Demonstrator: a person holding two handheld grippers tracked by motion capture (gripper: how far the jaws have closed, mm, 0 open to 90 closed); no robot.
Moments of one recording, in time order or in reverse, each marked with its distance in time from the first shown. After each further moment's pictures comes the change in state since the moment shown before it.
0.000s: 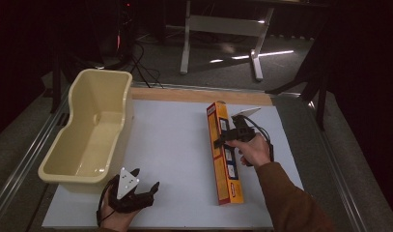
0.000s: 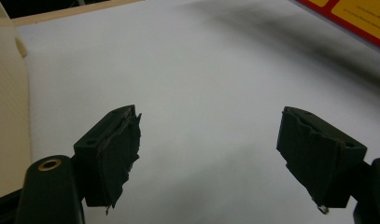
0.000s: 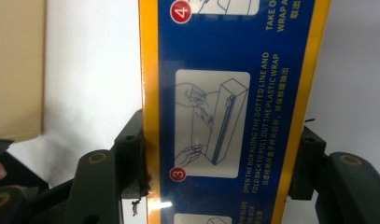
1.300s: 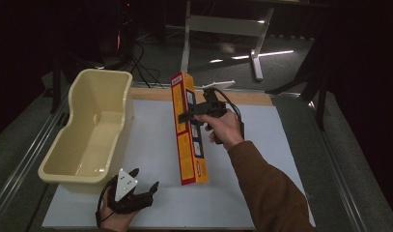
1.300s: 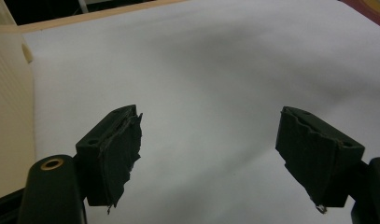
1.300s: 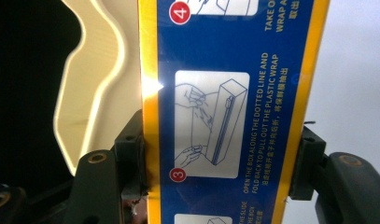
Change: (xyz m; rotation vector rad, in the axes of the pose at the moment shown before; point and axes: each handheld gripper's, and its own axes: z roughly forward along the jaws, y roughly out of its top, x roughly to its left) left arm -0.001 -0.001 -0.003 -0.031 0.005 0.000; right arm 0.119 0.044 -0.010 -0.062 0.283 -0.133
